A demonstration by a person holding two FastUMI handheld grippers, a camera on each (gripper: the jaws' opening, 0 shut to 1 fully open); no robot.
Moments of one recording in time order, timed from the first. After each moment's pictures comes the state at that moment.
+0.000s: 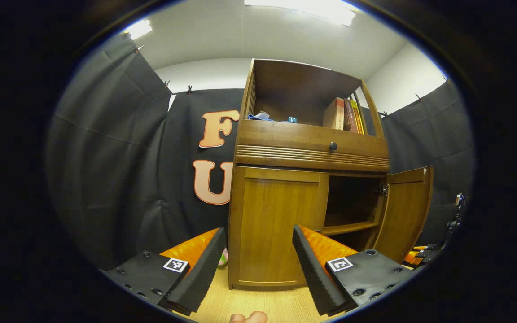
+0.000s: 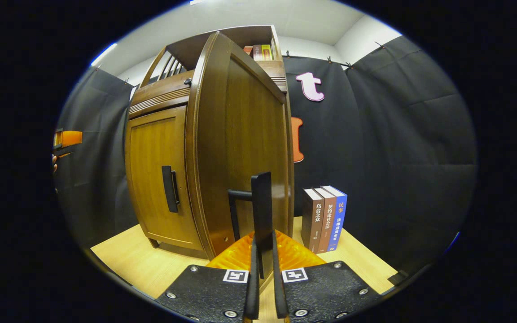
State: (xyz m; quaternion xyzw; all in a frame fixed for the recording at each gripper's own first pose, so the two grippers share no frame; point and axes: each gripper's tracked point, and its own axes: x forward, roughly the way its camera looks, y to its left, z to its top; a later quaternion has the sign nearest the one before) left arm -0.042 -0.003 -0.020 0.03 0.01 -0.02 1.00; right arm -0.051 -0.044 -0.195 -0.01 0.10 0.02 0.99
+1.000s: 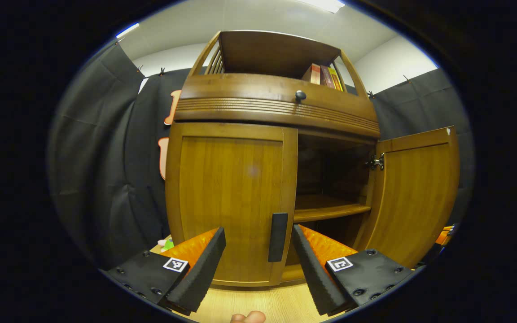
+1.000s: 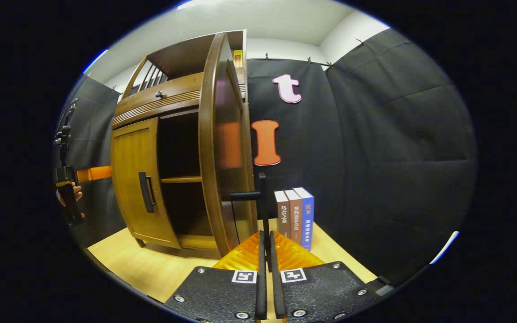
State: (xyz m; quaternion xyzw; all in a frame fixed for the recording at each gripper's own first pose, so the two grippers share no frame) left arm 0.053 -0.114 -0.139 0.04 0.06 -0.07 0.99; right arm -0.069 -0.148 -0.179 0.00 0.09 -0.03 1.00
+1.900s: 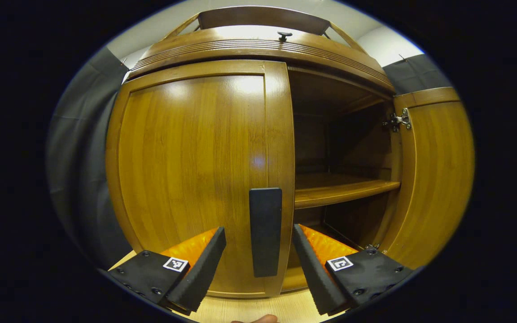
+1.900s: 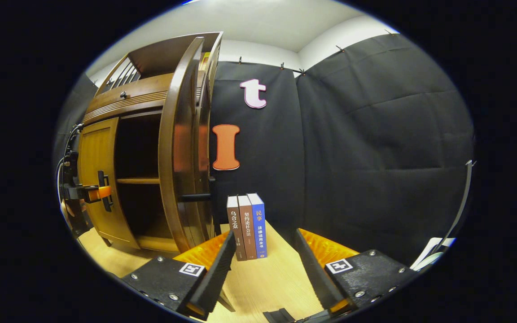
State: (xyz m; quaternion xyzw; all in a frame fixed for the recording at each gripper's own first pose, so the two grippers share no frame) left arm 0.148 -0.146 -0.226 0.07 0.10 -0.07 0.99; right arm -0.068 -0.229 -0.177 -0.03 0.07 -0.14 0.99
